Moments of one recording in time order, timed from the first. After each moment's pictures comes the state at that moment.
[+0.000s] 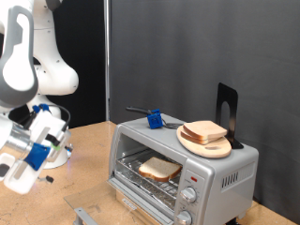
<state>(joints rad) -0.67 0.13 0.09 -2.37 0.82 1.89 -0.25</state>
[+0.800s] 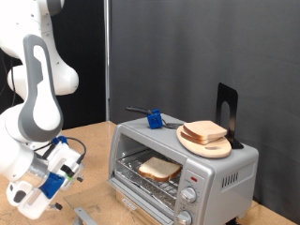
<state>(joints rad) -0.64 0.27 0.16 -2.44 0.87 2.17 -0.34</state>
